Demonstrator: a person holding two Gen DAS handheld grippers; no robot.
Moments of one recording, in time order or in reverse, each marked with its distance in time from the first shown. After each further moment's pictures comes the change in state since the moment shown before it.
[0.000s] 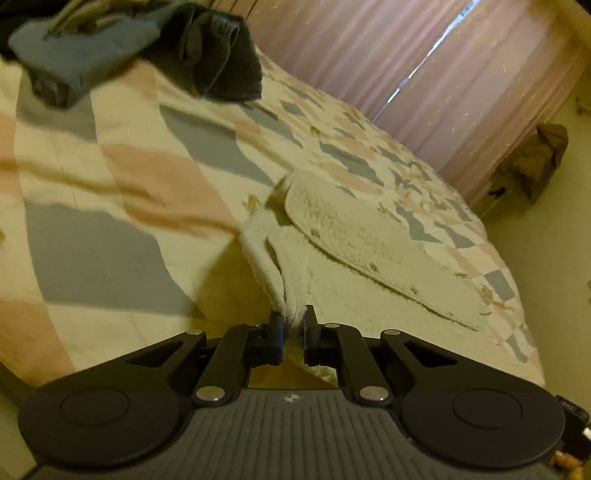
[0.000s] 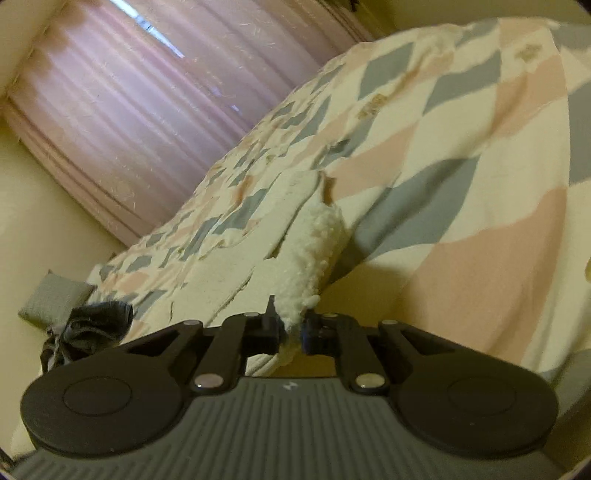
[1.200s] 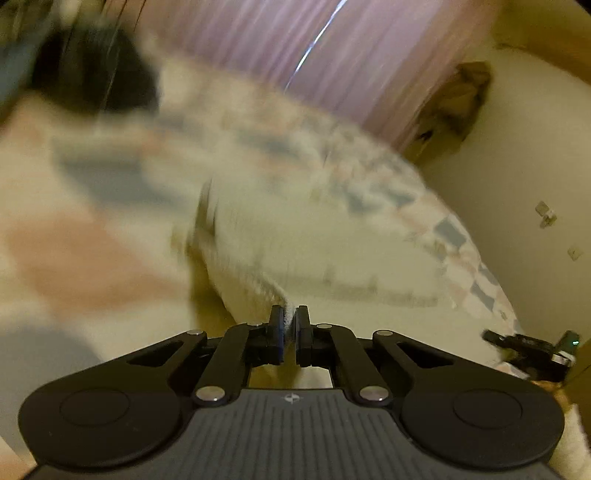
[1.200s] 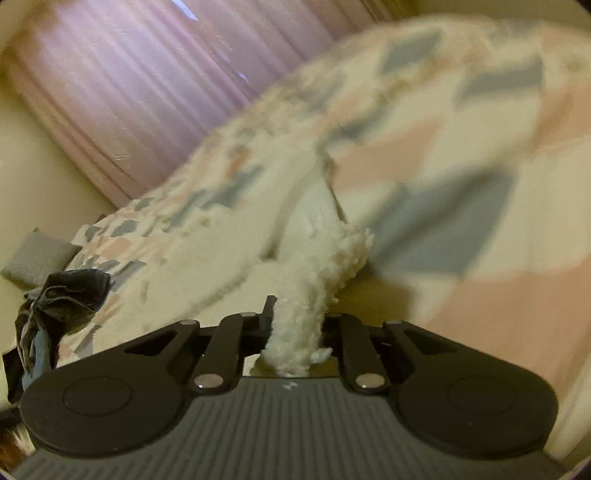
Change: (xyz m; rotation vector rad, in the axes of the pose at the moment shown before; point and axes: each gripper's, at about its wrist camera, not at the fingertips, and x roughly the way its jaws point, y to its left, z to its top) left arm 0.016 -0.038 0.088 0.331 -0.019 -0.169; right arm 0.046 0.009 0.028 -0.146 0.044 -0.019
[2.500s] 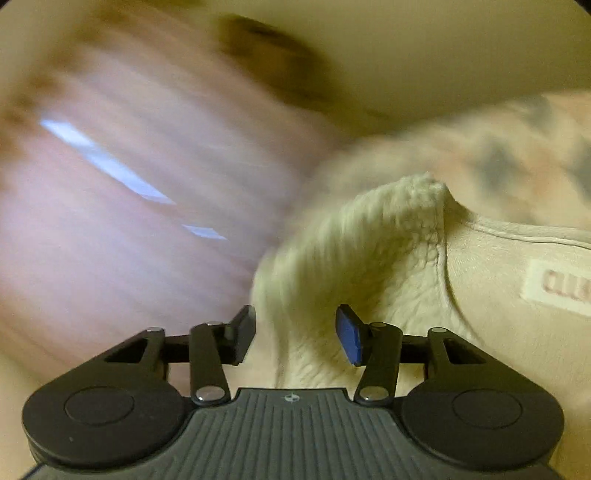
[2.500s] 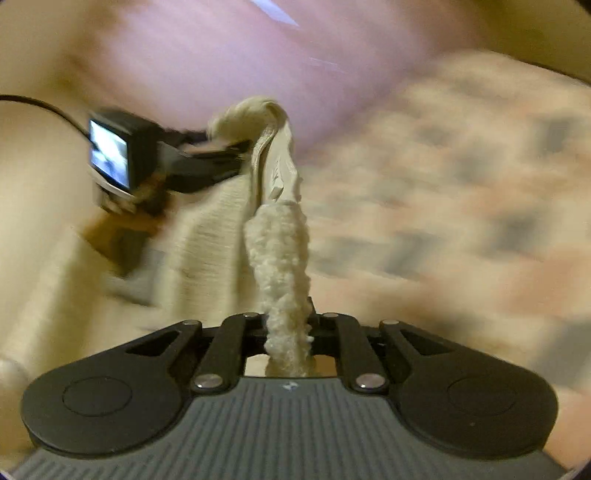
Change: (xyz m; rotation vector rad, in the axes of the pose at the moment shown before) left arm 0.252 -0.381 0.203 1.268 0.042 0.249; right arm -0.075 0.123 0.168 0.033 0.156 0.119
